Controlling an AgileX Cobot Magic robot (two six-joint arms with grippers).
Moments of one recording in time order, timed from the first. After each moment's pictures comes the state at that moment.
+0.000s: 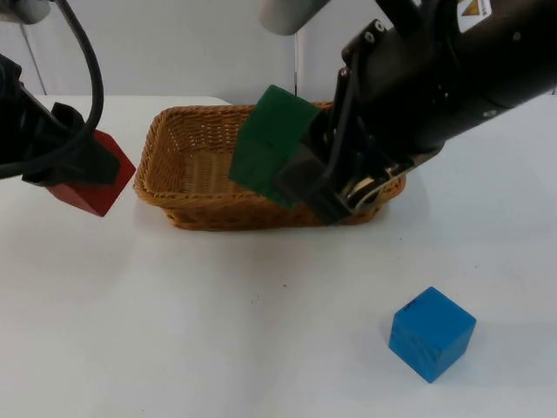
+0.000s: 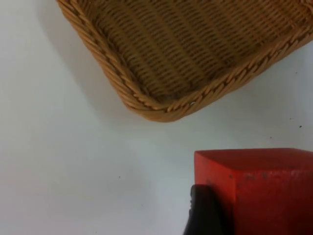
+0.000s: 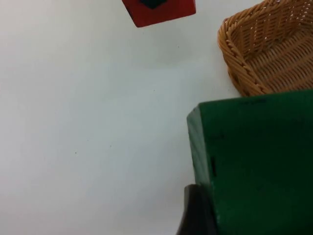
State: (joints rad) right arm 0.84 1.59 -1.05 0.16 0.34 -0.41; left arm -0.08 1.45 -0.73 -0.95 0.45 1.17
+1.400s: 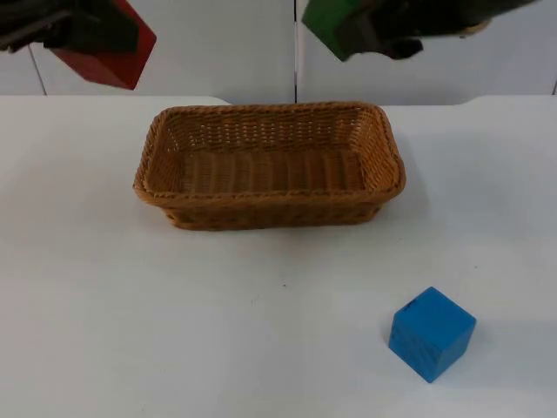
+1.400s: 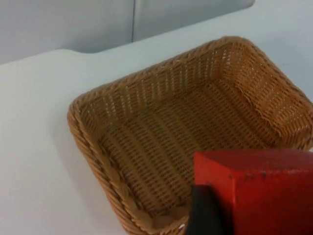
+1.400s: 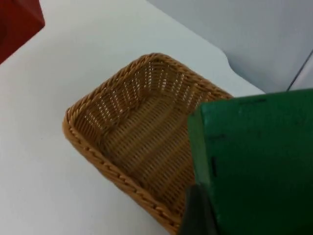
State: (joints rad) right arm 0.62 1.65 -1.18 0.16 0.20 -0.36; left arm -0.08 1.47 -0.94 -1.08 0.51 1.17
